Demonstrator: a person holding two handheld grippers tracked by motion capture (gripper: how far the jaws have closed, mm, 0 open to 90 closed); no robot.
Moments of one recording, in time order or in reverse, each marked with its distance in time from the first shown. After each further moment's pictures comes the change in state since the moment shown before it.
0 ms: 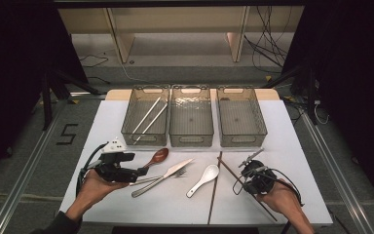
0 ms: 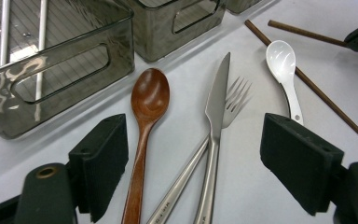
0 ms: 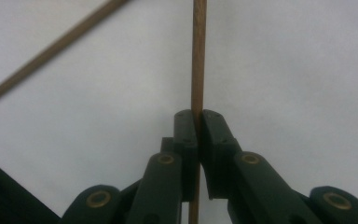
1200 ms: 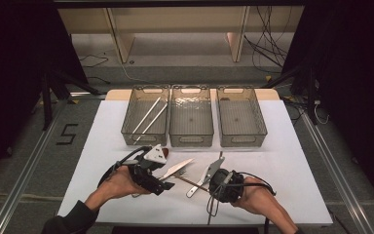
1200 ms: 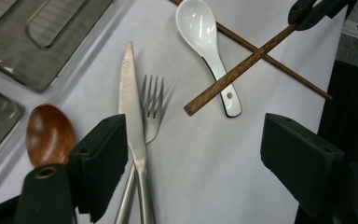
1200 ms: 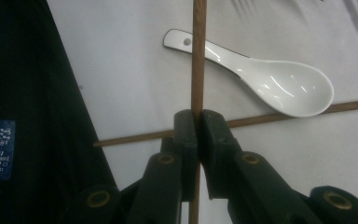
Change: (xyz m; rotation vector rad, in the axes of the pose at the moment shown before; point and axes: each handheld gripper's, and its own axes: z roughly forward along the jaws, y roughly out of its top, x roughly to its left) left arm -0.062 0.037 0.046 0.231 -0.182 0.356; right arm 0.082 0.040 -0.019 -0.086 0.109 -0.490
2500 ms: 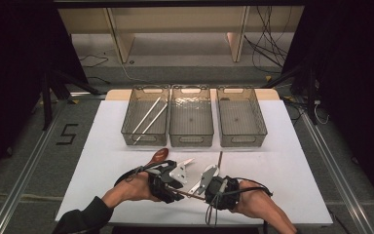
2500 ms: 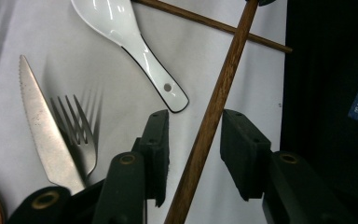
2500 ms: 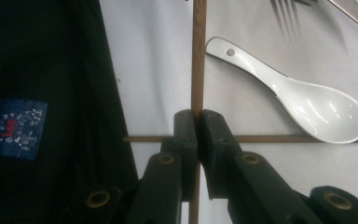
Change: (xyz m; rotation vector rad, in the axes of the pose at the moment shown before) left arm -0.030 0.017 0.038 0.164 -0.131 0.258; right arm 0.018 0.006 0.000 0.004 0.047 -0.139
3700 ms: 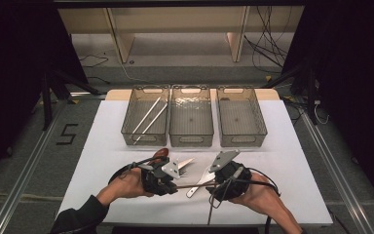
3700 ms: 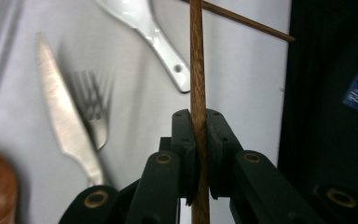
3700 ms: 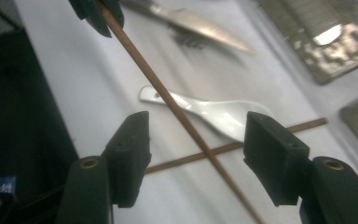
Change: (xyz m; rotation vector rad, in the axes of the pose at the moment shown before) left arm 0.014 -0.013 -0.017 -0.011 0.006 -0.075; right arm -0.021 -0.011 -0.030 -0.211 -0.148 0.254
